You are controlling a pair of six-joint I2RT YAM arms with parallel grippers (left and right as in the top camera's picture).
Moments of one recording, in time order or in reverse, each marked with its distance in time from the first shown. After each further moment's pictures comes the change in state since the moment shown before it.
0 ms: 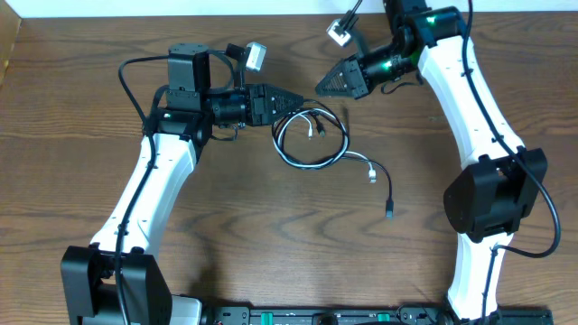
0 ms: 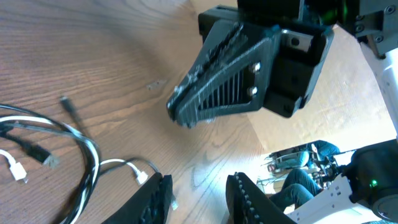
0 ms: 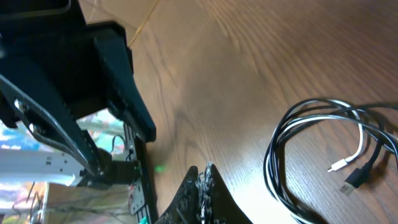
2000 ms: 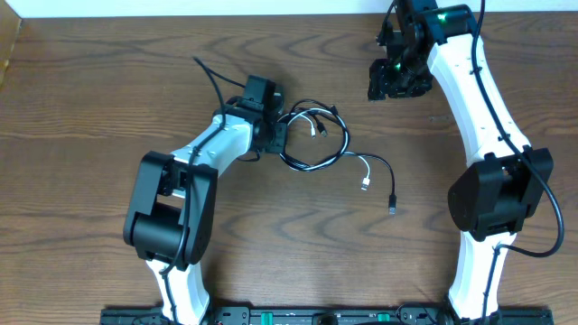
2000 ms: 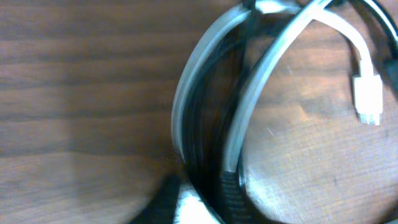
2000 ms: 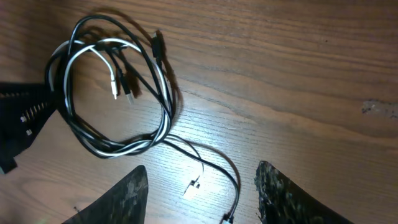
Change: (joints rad) left arm -0.186 0.420 0.050 -0.238 -0.976 0.236; right arm -0.033 0.000 -0.006 -0.082 0.851 0.419
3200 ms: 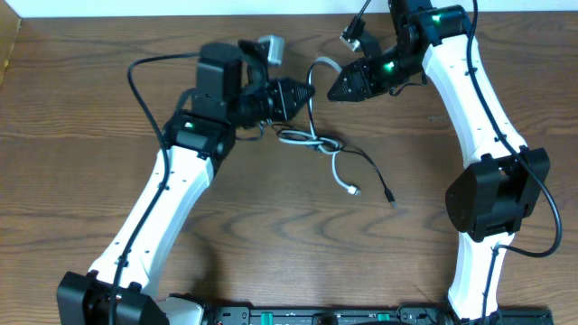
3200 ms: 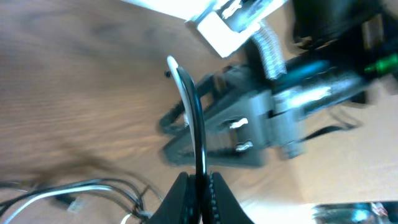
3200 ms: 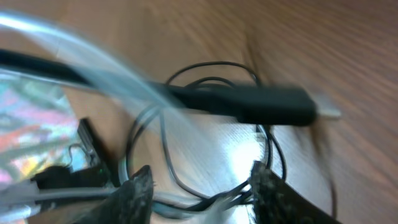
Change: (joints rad) left arm 0.032 -0.504 -0.010 0.252 0.562 -0.421; right arm 0.018 0.000 -0.001 0.037 -0.558 -0.258
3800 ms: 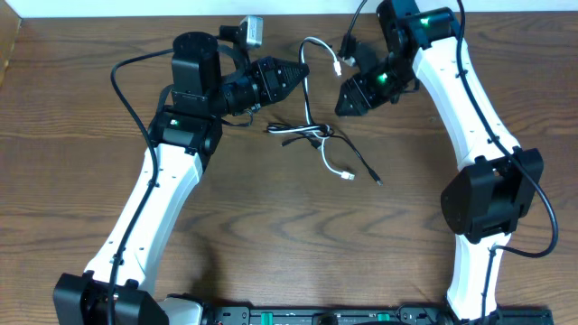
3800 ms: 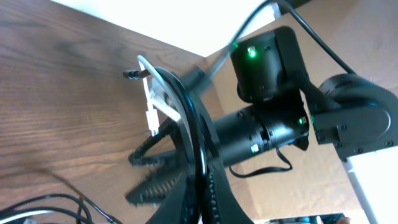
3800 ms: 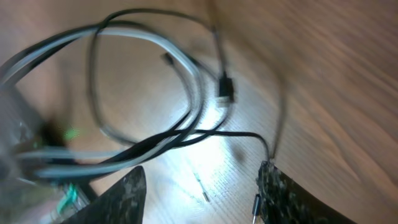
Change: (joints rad) left arm 0.064 0.000 0.000 0.151 0.115 -0.215; right arm 0.040 0.000 -0.002 -0.114 0.198 -0.202
